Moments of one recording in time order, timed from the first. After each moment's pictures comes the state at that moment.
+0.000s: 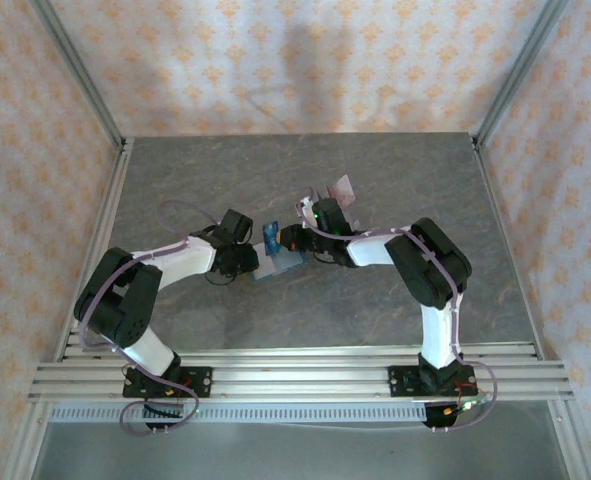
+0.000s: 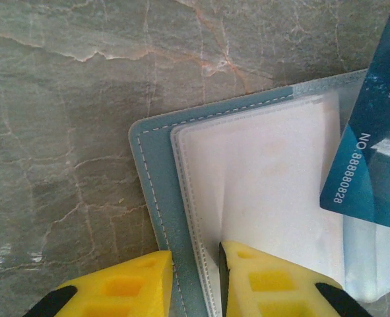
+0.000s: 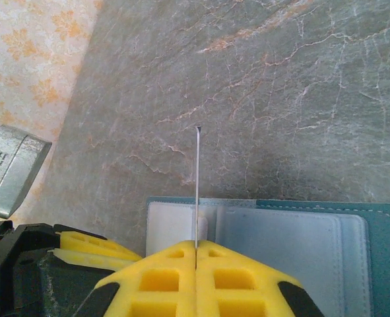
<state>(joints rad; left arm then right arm) -0.41 1.62 0.83 -0.38 0.05 -0.72 0.62 1.97 1.00 0.41 -0.50 0.67</state>
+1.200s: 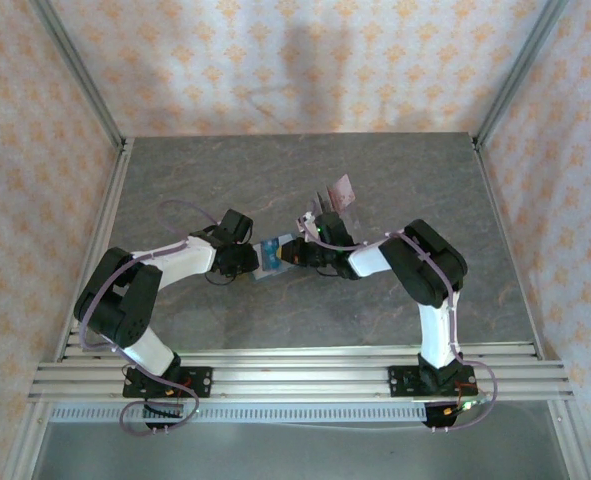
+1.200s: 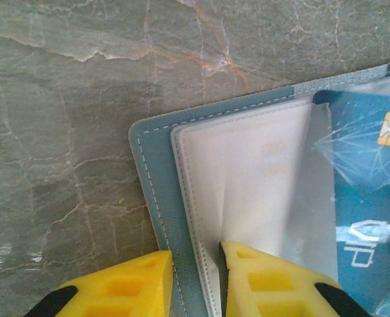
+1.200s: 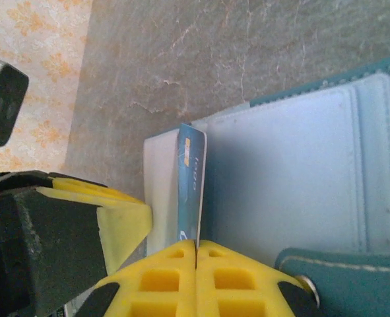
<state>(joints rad) -0.41 1.62 0.83 -0.38 0.05 -0.72 0.64 1.99 0.88 0.54 -0.59 0.79</state>
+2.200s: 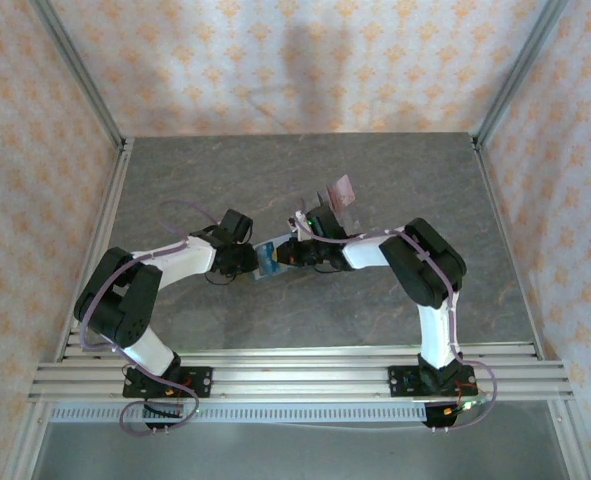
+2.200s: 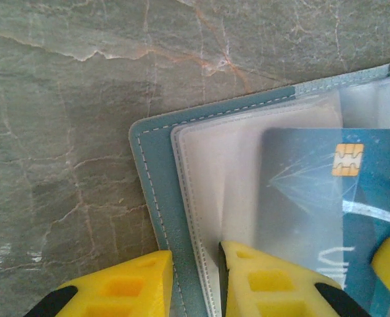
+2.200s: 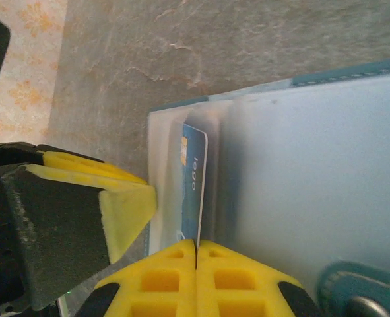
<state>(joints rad) -0.41 1.62 0.83 -0.38 0.05 -0.72 0.66 2.00 1.01 0.28 -0.63 0.66</state>
